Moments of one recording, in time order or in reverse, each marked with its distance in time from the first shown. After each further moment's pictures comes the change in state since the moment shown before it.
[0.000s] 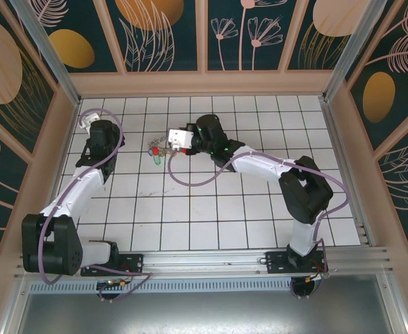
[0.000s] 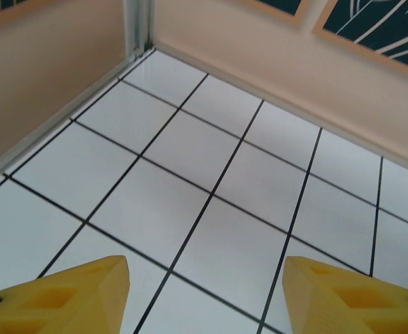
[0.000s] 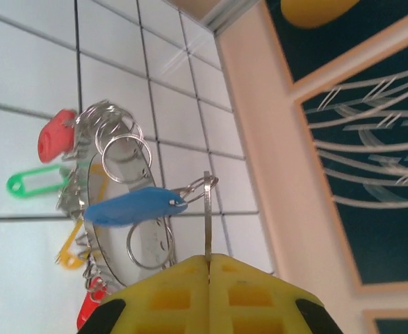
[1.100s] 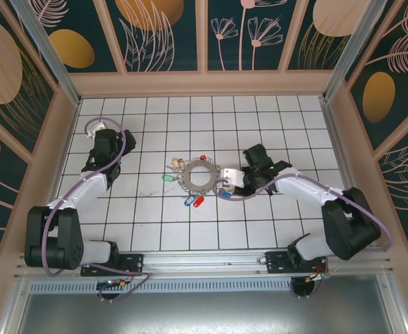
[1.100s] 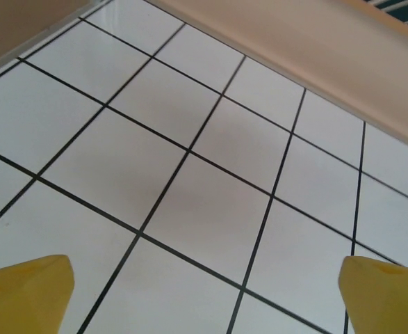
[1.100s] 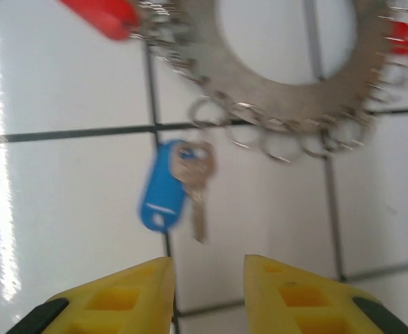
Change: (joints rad) left arm 0.000 0.035 -0.116 0.145 0.095 -0.063; right arm -0.257 -0.456 -0.477 -0.629 -0.183 -0.040
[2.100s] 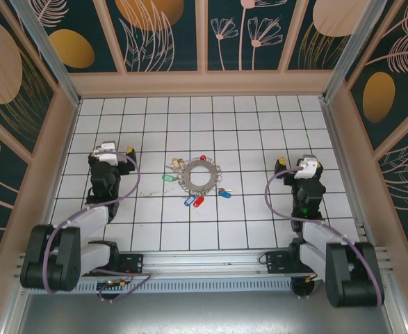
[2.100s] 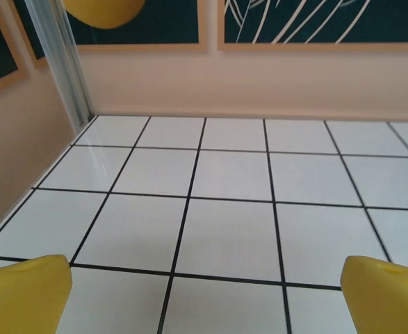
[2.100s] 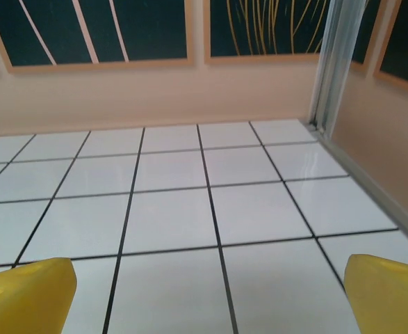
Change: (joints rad) left arm 0.000 -0.109 -0.444 0.682 0.079 0.505; right arm -0.476 -0.304 -0.725 1.368 0.382 0.995
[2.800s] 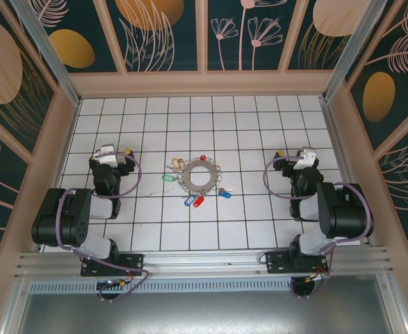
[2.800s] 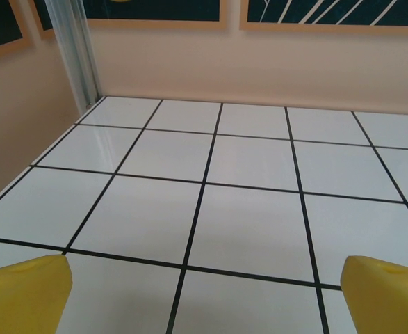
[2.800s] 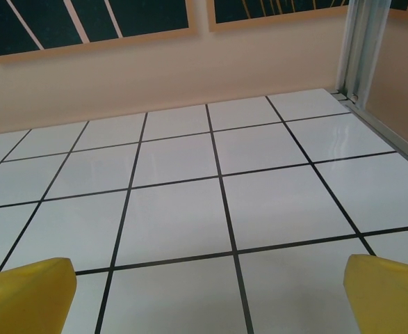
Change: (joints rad) left arm 0.061 0.293 -0.038 0.355 0.028 -0.025; right arm -0.079 0.472 0.122 0.303 -0.107 0.079
